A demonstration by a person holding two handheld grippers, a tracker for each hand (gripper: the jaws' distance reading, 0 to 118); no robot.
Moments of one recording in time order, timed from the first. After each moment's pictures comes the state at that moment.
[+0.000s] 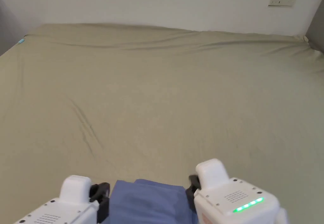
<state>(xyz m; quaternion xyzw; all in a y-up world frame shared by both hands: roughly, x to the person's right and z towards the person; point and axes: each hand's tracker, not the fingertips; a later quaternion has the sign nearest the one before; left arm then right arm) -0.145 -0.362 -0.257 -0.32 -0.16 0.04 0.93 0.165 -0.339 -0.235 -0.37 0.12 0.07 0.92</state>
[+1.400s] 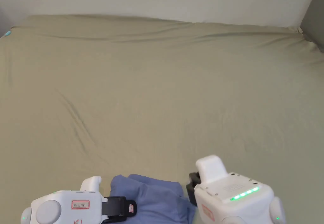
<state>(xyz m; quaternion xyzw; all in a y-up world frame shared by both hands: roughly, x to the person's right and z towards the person) -0.126 -0.447 -0.322 -0.54 -0.28 0.23 0.76 0.203 -0.339 -0.253 -0.36 0.08 0.07 0.93</state>
